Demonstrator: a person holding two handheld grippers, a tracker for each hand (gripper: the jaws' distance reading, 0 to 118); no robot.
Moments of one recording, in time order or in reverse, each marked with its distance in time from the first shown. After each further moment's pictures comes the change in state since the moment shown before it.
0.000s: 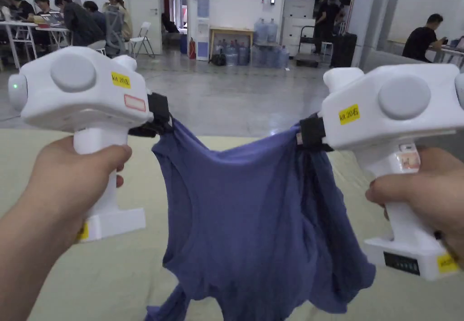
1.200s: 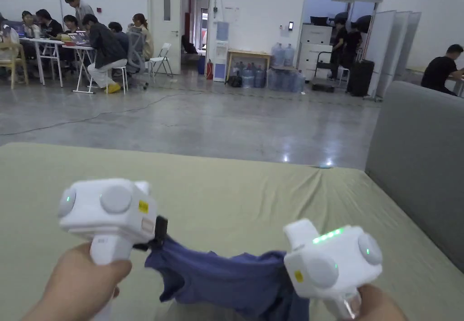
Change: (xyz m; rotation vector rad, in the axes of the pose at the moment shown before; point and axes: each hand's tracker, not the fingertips) left arm -0.086 -0.175 -0.107 -0.396 0.164 0.013; right arm -0.032 -0.196 -0.173 -0.315 -0.016 0.160
